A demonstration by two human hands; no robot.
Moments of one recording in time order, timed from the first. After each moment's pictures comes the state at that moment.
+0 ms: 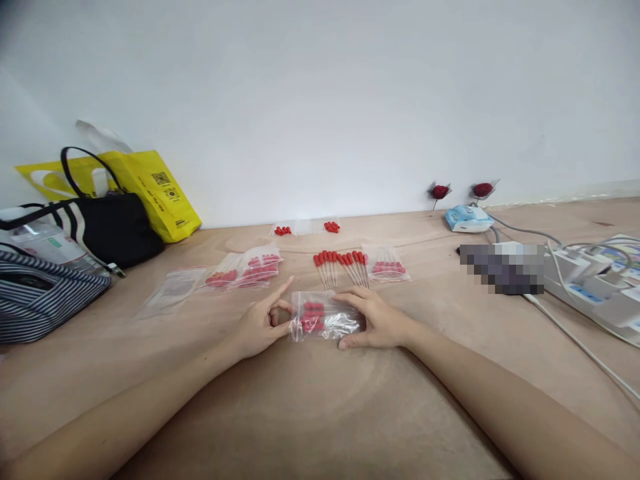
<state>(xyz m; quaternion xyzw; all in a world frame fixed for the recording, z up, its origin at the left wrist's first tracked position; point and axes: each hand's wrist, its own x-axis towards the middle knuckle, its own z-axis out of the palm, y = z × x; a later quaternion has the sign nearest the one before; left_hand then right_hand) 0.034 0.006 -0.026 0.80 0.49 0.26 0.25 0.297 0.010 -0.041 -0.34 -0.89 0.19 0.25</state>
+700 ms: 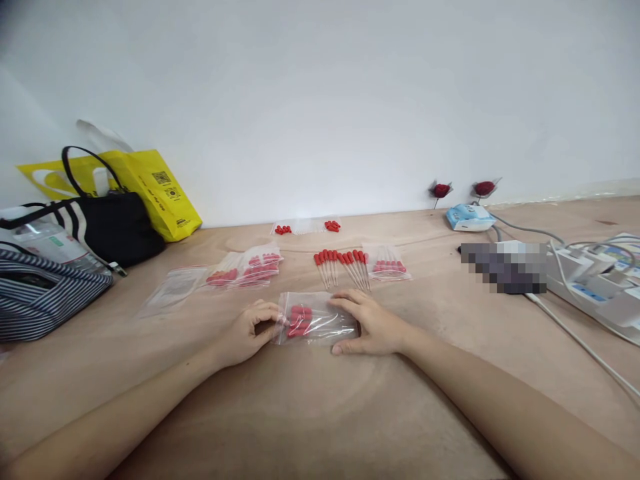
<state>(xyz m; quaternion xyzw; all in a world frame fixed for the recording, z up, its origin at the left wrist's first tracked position) 0.014 0.001 -0.026 0.85 0.42 0.24 0.20 0.289 0.005 -0.043 -0.30 -0.90 0.17 0.25</state>
